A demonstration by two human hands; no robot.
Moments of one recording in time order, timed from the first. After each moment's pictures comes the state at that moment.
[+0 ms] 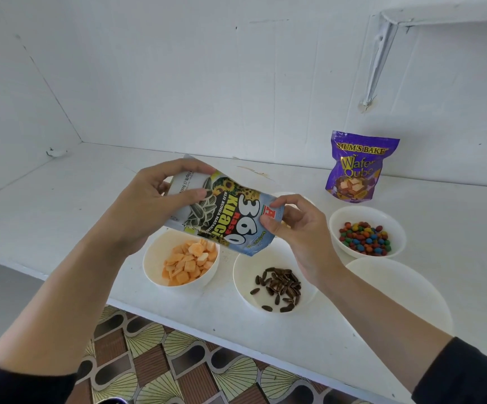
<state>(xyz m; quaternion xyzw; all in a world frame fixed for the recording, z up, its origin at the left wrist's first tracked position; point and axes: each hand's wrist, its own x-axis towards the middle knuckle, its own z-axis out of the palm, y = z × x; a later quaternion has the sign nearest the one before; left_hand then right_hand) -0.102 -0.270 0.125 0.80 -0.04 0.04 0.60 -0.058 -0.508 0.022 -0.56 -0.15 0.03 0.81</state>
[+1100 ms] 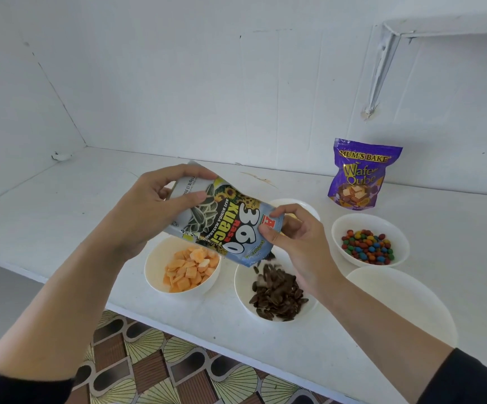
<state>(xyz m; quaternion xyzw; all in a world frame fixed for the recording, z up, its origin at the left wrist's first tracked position) -0.106 -0.272 0.134 0.82 -0.03 0.04 0.58 -0.059 -0.503 0.021 -0.56 -0.13 0.04 0.82</state>
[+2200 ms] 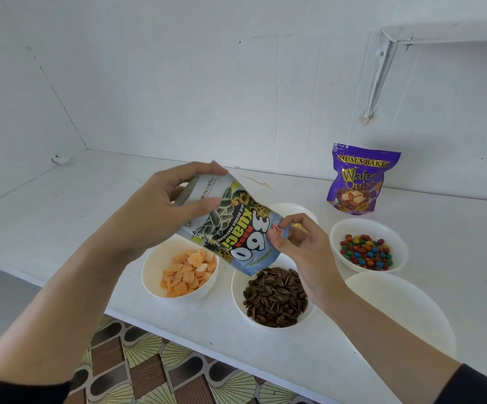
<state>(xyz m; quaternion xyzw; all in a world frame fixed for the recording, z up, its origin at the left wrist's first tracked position) -0.104 -0.287 0.141 0.82 -0.08 0.03 0.57 -0.061 -0.514 0.016 -0.55 -0.11 0.04 0.82</state>
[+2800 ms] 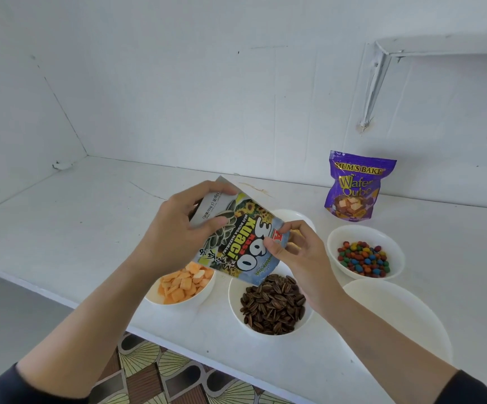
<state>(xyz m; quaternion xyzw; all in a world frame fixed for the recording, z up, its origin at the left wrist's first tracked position) -0.099 -0.307 0.109 0.84 -0.10 0.11 0.52 -0.050 -0.519 0.002 -0.61 -0.10 0.03 0.79</state>
